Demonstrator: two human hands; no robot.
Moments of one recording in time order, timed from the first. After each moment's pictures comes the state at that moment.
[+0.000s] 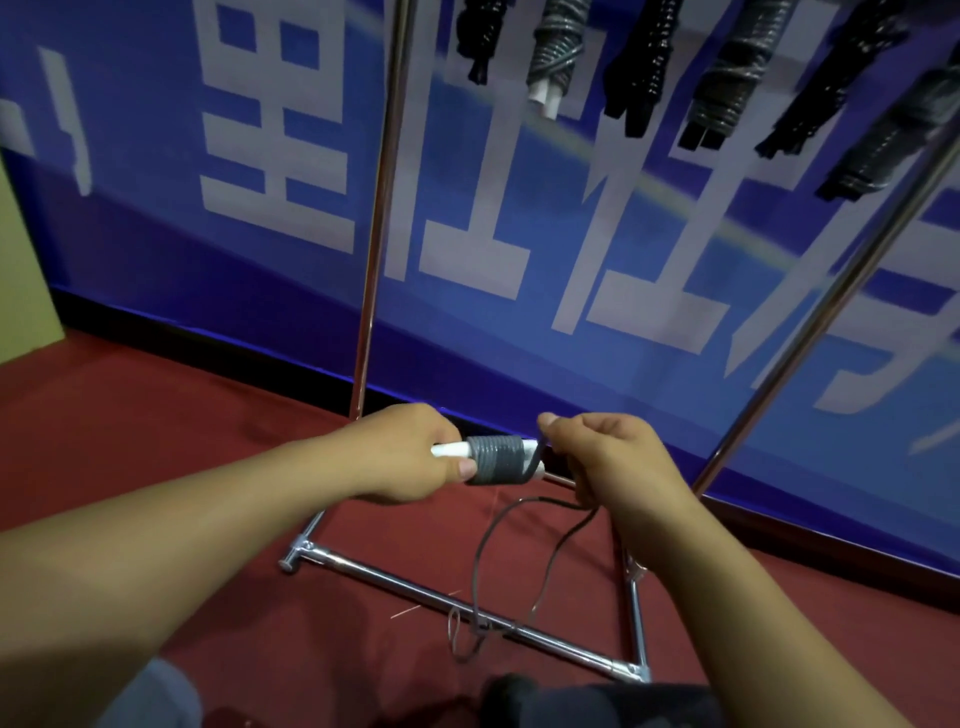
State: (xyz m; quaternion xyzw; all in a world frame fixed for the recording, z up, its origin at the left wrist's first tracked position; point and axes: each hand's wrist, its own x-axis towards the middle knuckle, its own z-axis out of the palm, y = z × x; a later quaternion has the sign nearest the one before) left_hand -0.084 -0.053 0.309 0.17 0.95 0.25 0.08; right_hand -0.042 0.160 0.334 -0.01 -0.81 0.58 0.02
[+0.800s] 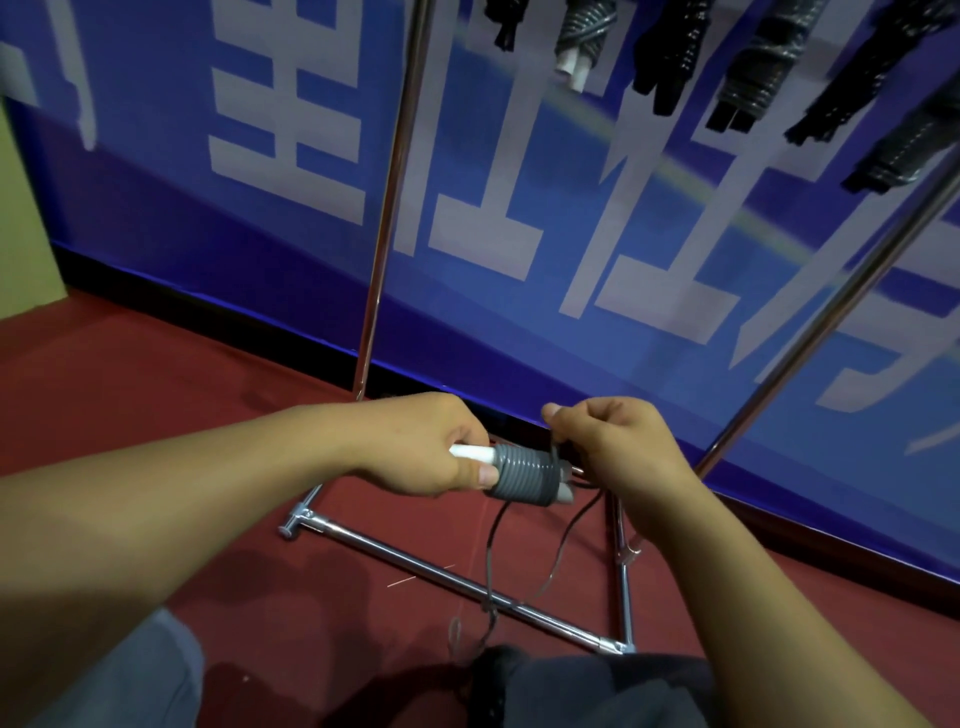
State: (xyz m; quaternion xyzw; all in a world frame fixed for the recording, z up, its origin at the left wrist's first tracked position) left_hand -0.064 -0.052 0.320 0.28 0.90 0.29 0.15; right_hand -0.051 0.165 0.326 0.00 -0.85 0.53 0.03
